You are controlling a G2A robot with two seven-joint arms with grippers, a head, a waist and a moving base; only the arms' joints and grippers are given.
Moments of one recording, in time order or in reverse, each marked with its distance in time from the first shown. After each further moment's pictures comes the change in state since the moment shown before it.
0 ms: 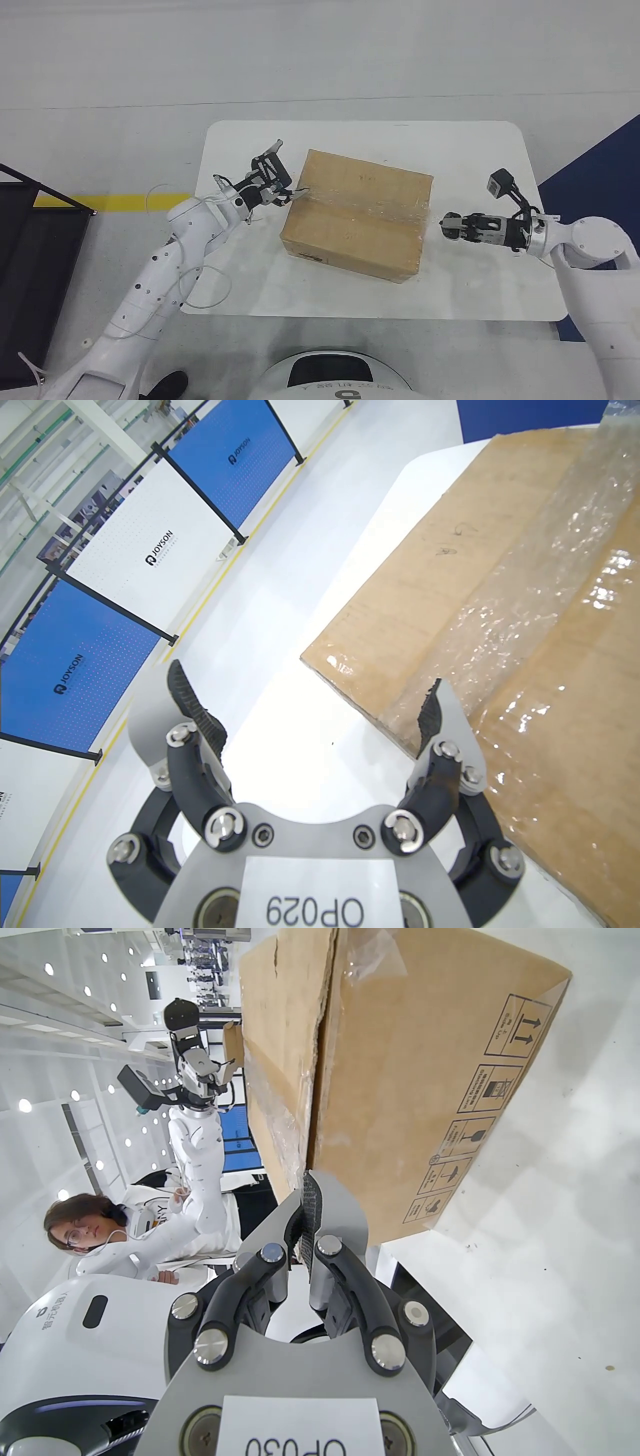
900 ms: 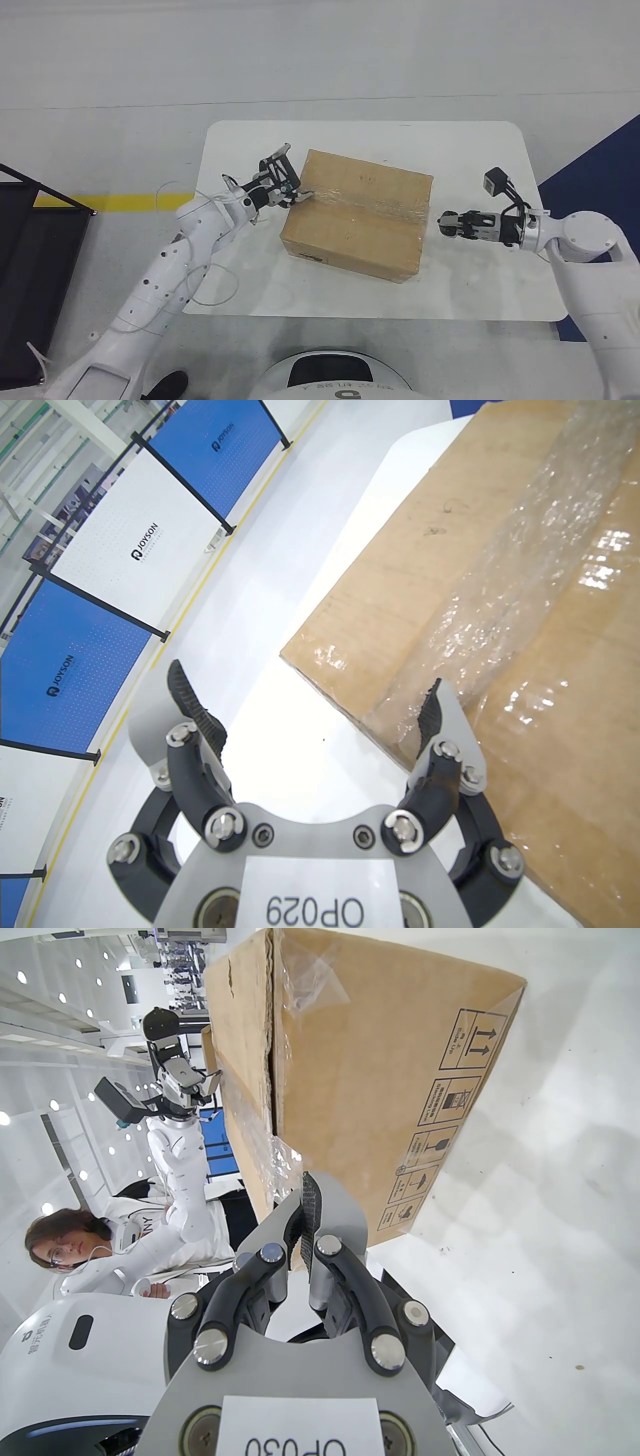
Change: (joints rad) left arm -0.040 -0.013 0.050 0.038 0.014 0.004 -0.026; right arm 0.056 0.005 -0.053 0.060 -0.046 -0.004 -0.016
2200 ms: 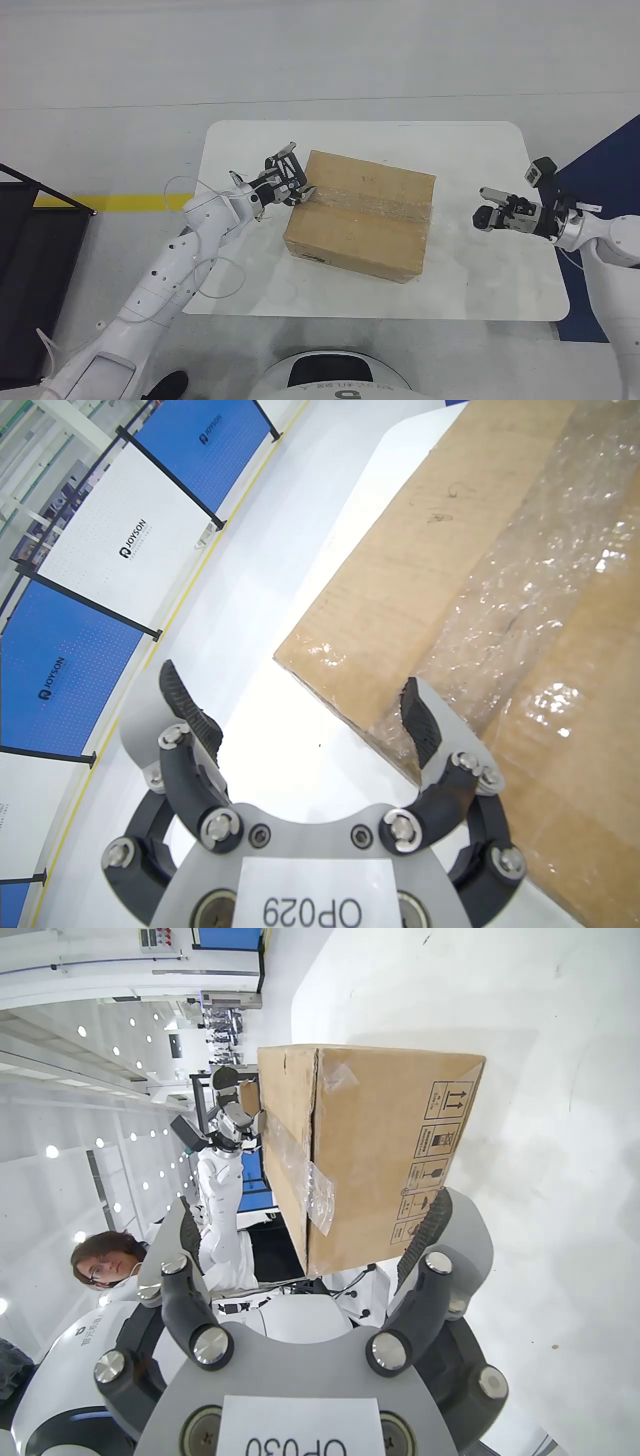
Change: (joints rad) left arm -0.053 -0.017 0.048 0.064 0.004 -0.006 -0.018; right arm -0.051 0.028 0.179 0.006 0.181 -0.014 0.010
